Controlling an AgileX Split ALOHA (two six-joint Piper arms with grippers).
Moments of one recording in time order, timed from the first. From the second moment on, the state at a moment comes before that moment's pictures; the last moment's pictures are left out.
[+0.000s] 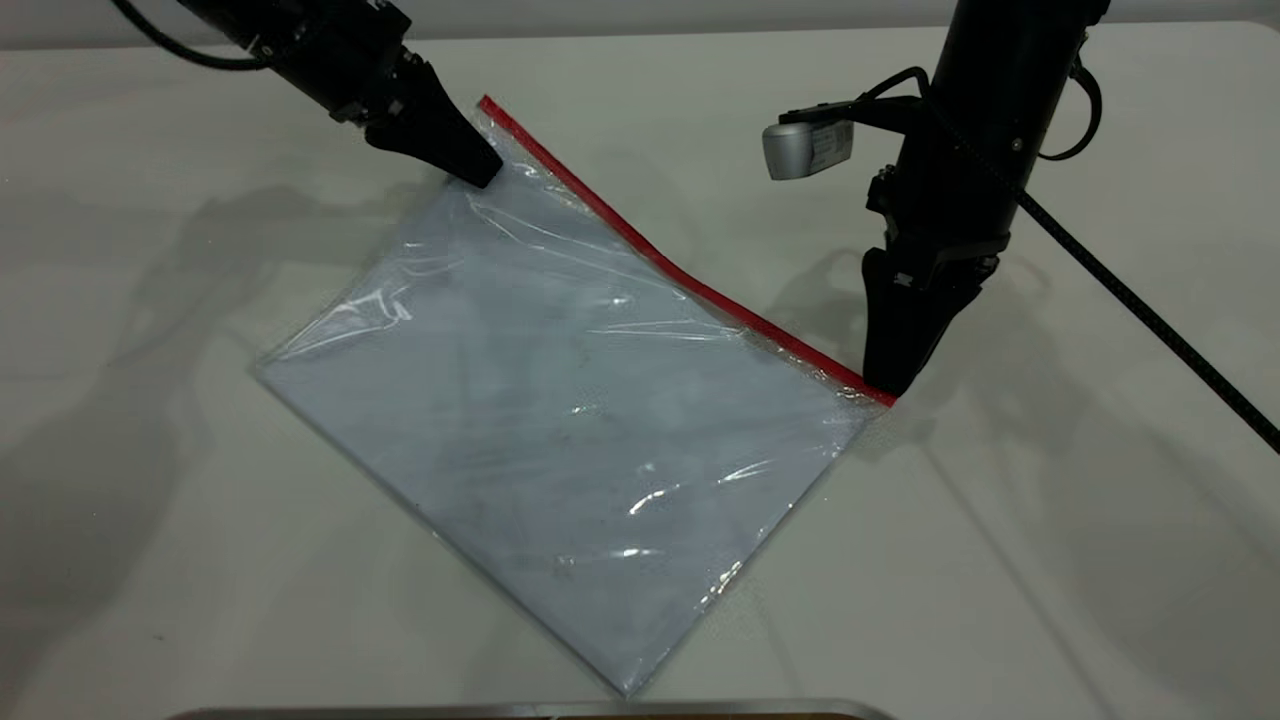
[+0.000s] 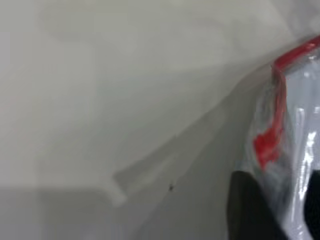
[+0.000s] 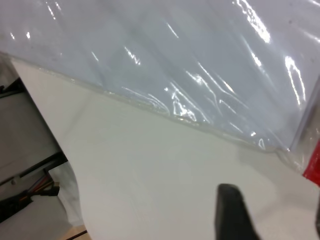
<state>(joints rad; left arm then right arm) -0.10 2.61 -1.90 -0.89 0.97 1.41 0.31 2.46 -1.56 0.40 1.01 -0.96</state>
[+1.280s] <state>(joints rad) -0.10 1.92 -1.91 -0.04 1.17 0.27 0.31 2.07 -2.02 0.22 1.23 -0.58</state>
